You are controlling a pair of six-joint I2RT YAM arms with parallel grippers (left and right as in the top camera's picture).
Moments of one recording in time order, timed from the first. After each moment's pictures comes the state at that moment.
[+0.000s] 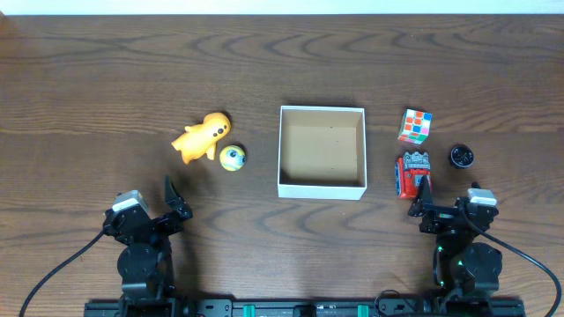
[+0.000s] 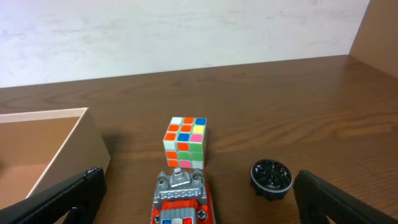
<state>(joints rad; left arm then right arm) 0.02 0.01 0.10 -0.27 -0.24 -0.22 0.00 0.01 0.07 -0.20 0.10 0.12</state>
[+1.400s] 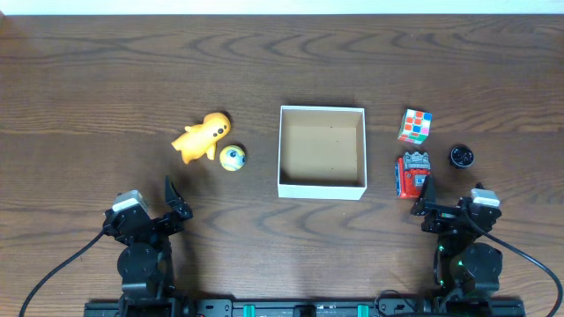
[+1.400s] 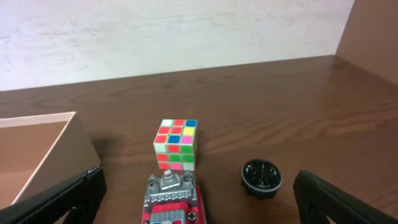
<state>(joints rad) 0.02 0.01 0.10 -0.27 -0.24 -0.22 0.00 0.01 0.07 -0.20 0.14 0.13</state>
